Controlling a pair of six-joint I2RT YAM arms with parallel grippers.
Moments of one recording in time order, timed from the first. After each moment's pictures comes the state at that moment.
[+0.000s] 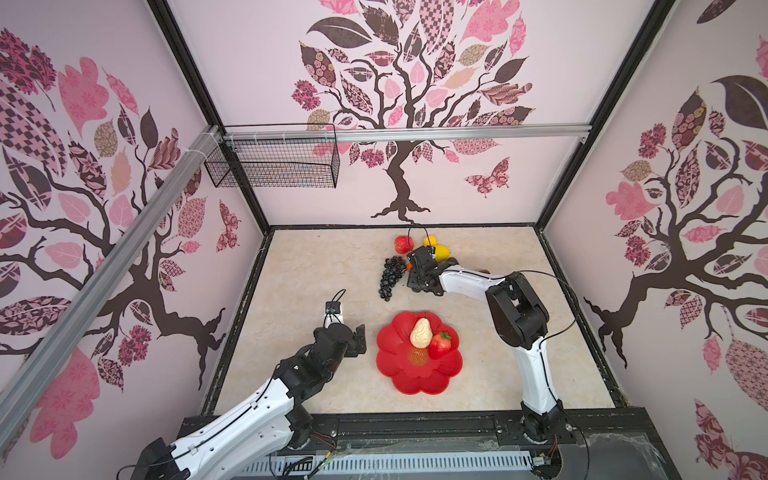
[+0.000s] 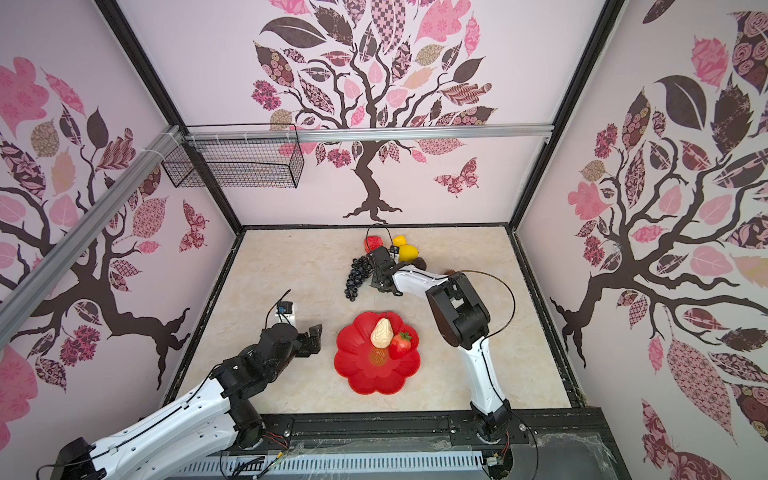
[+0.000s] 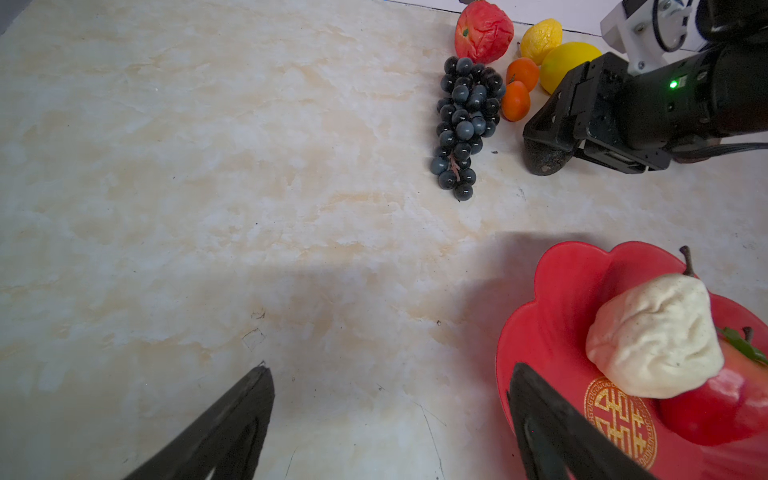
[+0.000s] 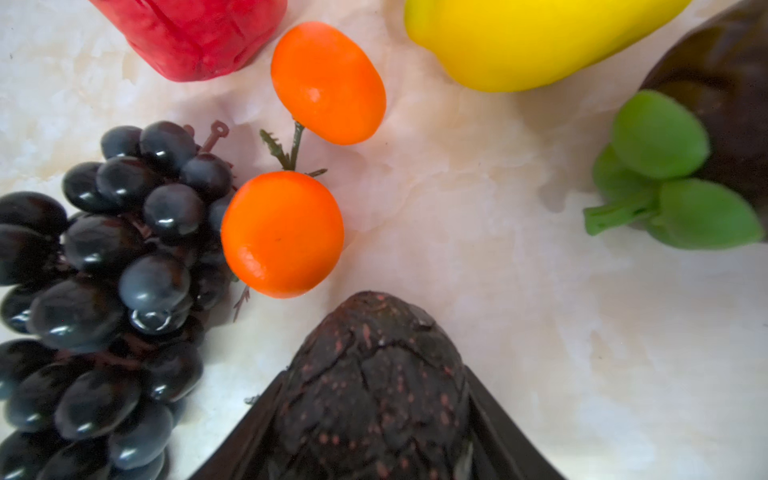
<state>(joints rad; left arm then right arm) -0.76 0.77 0.43 -0.34 -0.45 -0.52 0.59 2.17 1.54 -0.34 0.25 0.72</state>
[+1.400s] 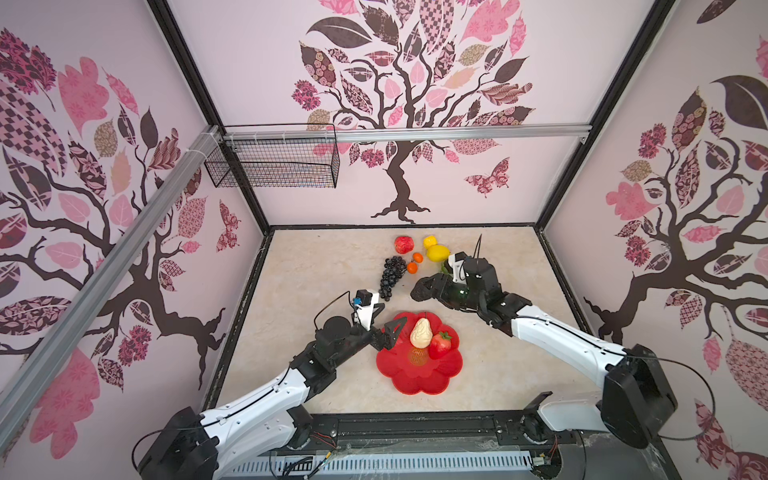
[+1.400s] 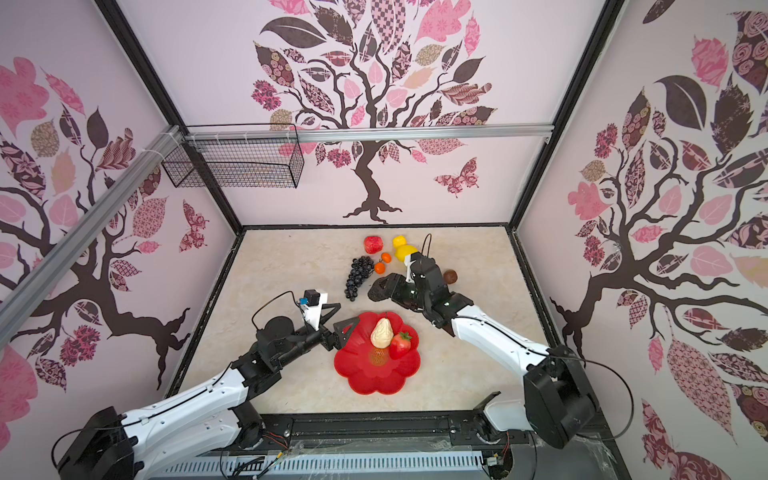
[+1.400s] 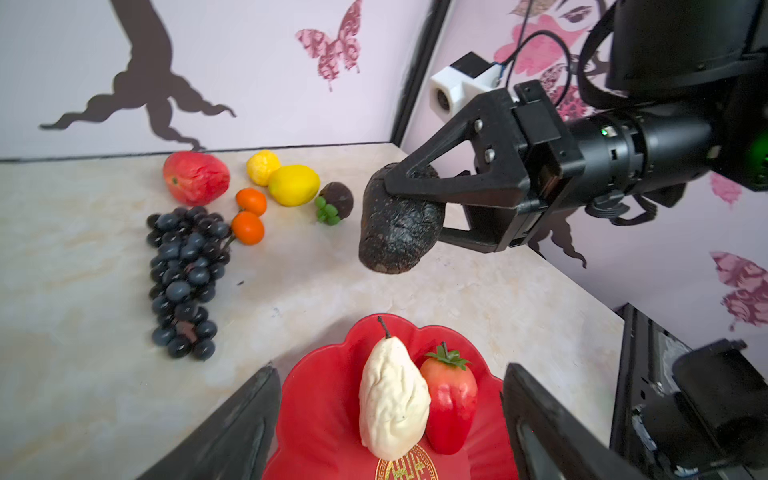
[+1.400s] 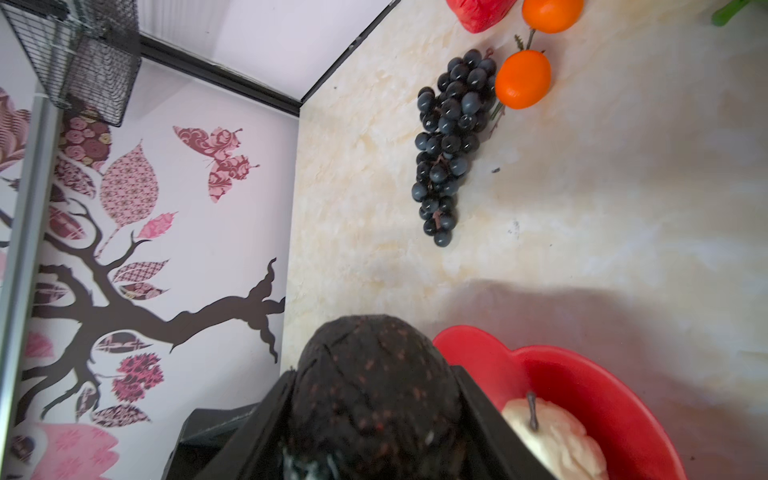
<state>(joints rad) -0.76 0.96 0.37 0.47 0.12 -0.28 0.57 1.31 0.86 -0.04 -0.30 0.98</state>
